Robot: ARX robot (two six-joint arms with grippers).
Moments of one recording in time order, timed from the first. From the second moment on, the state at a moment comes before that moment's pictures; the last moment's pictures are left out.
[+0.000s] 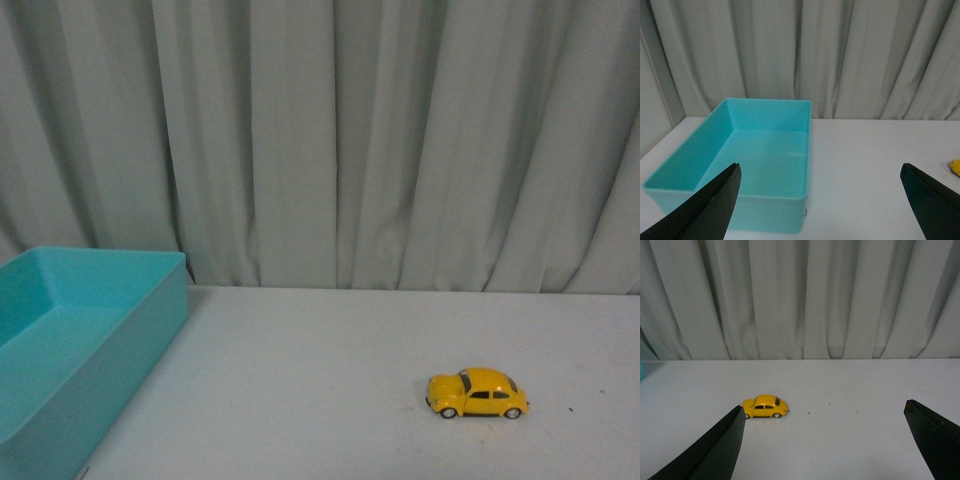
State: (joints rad) left arm 0.00 0.00 0.01 0.00 0.00 0.00; right arm 0.01 0.00 0.01 0.00 0.00 -0.01
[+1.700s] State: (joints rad) left arm 0.00 0.00 0.01 0.00 0.00 0.00; right arm -0.31 1.20 0.43 0.92 -0.26 0.04
